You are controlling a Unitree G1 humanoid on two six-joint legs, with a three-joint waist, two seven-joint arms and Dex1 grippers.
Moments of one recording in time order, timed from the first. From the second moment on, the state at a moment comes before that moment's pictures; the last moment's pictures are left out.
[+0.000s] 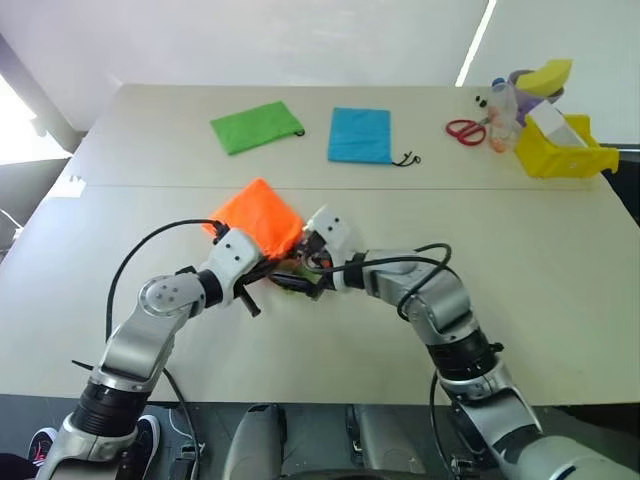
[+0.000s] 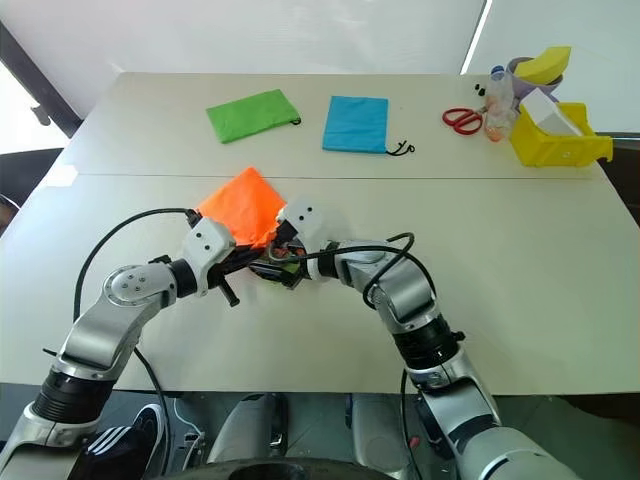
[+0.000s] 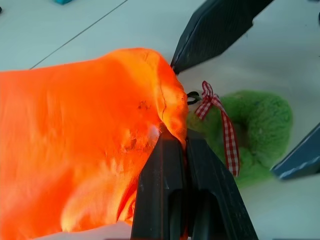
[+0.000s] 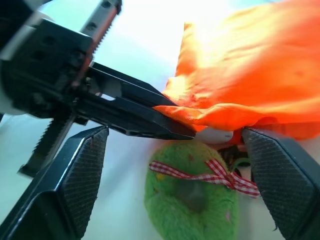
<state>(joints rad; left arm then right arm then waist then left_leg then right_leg) -0.22 0.58 -0.11 -0.30 -0.16 0.47 -0.69 -0.56 -0.24 0.30 -0.23 0.29 0.92 0.65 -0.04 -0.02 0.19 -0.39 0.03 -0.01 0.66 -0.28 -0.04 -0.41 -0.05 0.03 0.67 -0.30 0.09</state>
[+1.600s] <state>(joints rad) -0.19 0.69 -0.03 -0.11 -0.18 0.21 -0.88 -0.48 -0.32 0.38 -0.09 0.12 0.64 0.61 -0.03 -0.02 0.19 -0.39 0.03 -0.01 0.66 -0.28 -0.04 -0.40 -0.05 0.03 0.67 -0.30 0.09</state>
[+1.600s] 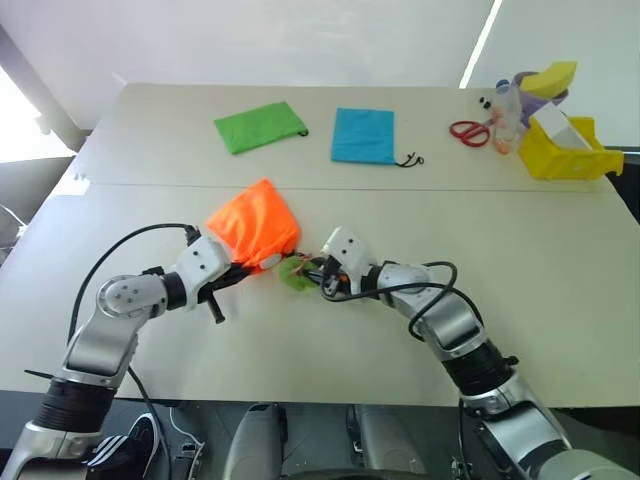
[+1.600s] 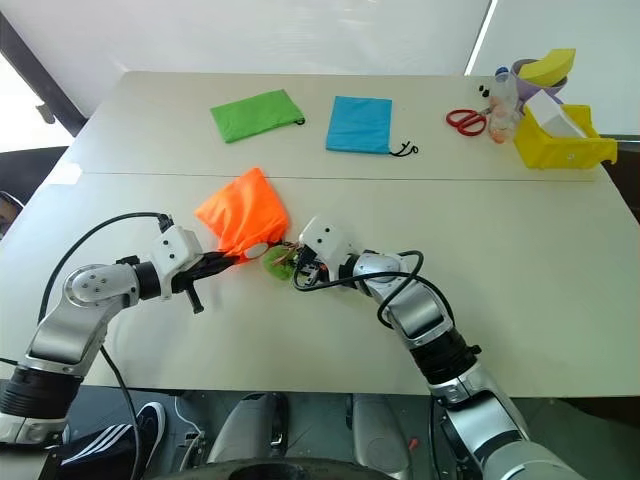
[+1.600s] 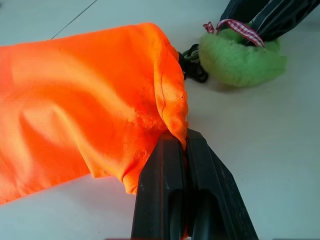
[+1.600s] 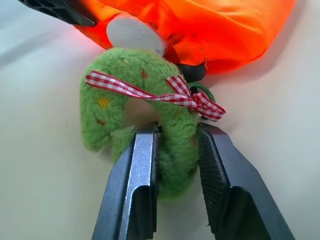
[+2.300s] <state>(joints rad) -0.20 0.66 -0.05 -0.12 -0.20 0.22 -0.91 -0.45 -0.53 0.19 -0.17 0.24 0.63 0.79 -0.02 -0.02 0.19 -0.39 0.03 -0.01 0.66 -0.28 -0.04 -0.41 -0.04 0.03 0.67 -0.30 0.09</state>
